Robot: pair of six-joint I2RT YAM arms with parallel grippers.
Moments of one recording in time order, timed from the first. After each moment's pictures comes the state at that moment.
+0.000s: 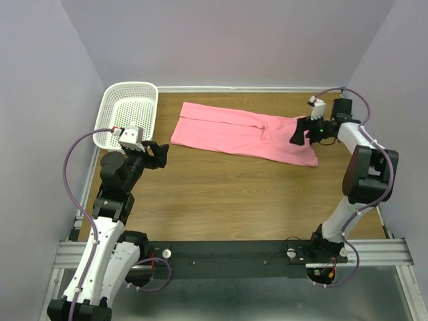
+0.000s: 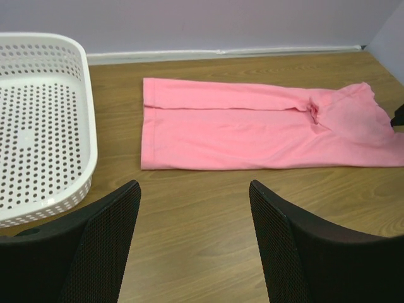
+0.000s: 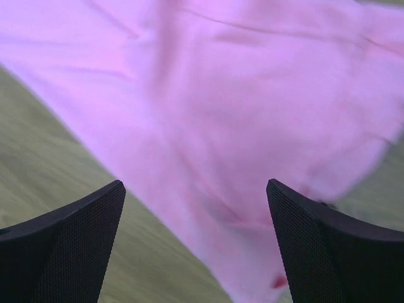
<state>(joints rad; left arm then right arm) -0.15 0.63 0.62 -0.07 0.19 -0.17 -0.22 1.85 1.30 -0.45 -0.64 -0.34</state>
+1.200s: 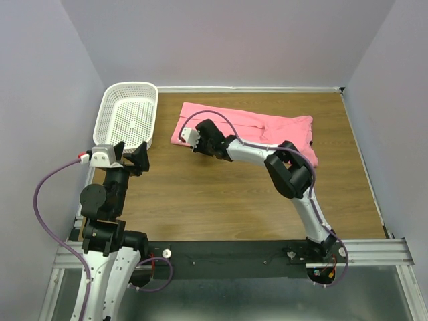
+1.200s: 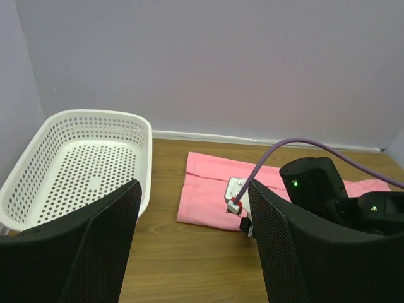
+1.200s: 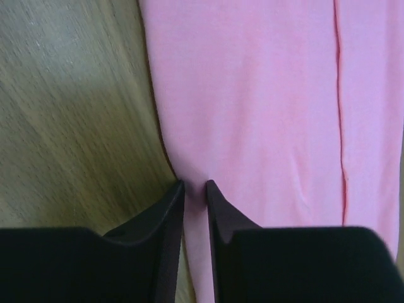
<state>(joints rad) -0.14 0.33 0.62 -0.08 -0.04 -0.19 0.81 2.28 1.67 -0.13 0.10 -0.62</state>
